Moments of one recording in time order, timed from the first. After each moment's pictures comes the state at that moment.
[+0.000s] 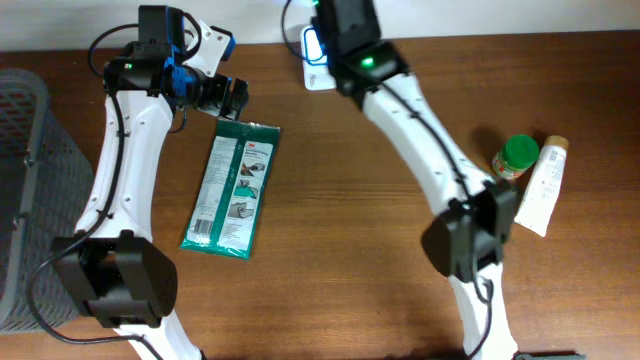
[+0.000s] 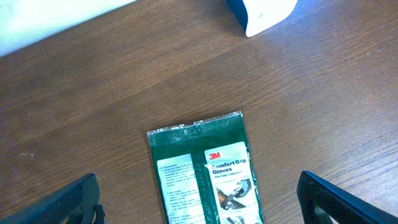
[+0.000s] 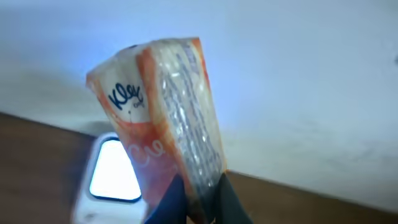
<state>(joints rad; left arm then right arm) -0.05 1.94 1.92 -0.96 0.21 0.32 0.48 2.30 2.31 -0.47 0.55 -0.17</state>
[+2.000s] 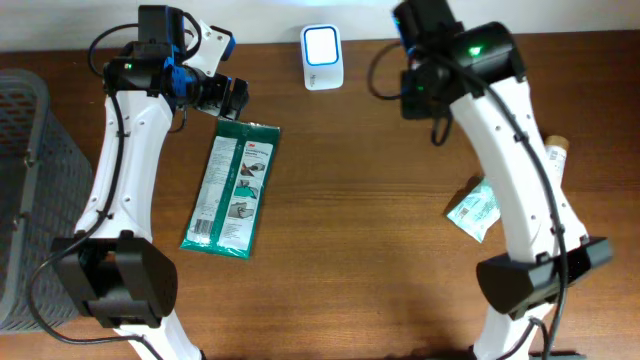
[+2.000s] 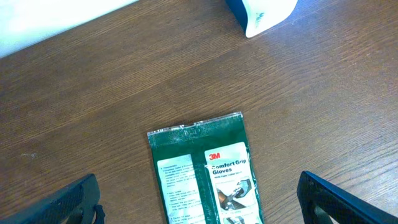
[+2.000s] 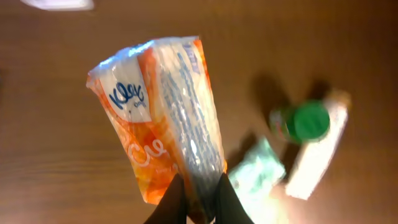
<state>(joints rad) -0.05 1.94 1.92 -0.96 0.21 0.32 0.31 1.97 2.29 -1.57 0.32 0.36</state>
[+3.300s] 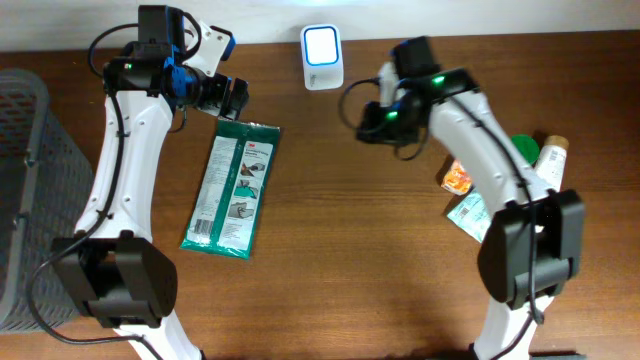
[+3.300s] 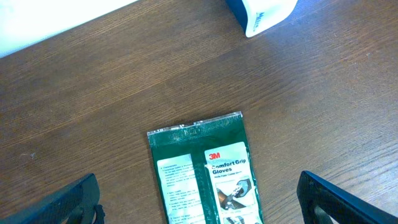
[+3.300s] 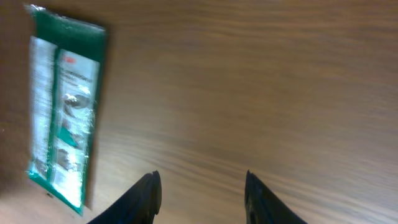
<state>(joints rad) -0.05 1.94 1.92 -0.96 0.21 0.32 0.28 2.00 1.74 -0.93 -0.34 0.32</state>
